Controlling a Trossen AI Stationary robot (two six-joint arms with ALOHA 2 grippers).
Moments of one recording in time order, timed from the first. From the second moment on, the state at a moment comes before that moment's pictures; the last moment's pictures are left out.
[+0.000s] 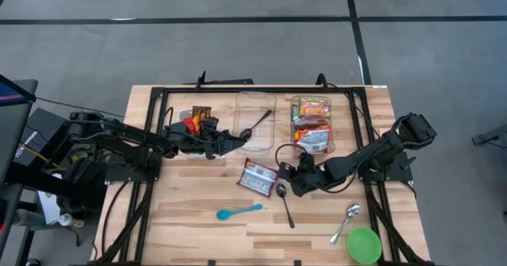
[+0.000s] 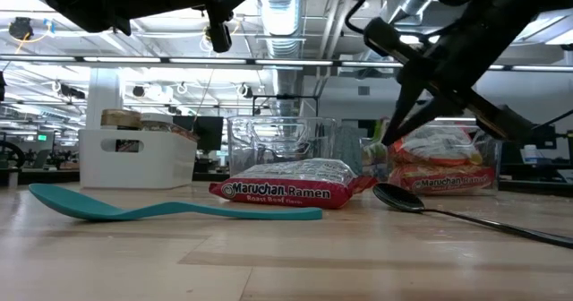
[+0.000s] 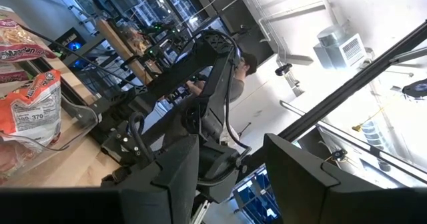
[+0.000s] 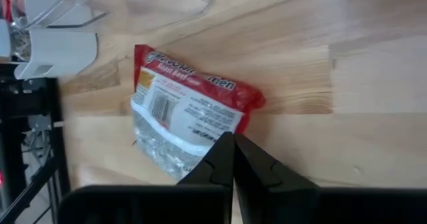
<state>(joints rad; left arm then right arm) 0.00 1.32 0.52 1.05 0.02 -0.95 0.39 1.58 0.82 -0.25 0.50 2.02</state>
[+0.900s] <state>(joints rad) 0.00 1.32 0.52 1.06 0.02 -0.95 0.39 1.72 0.82 -0.11 0.49 2.04</state>
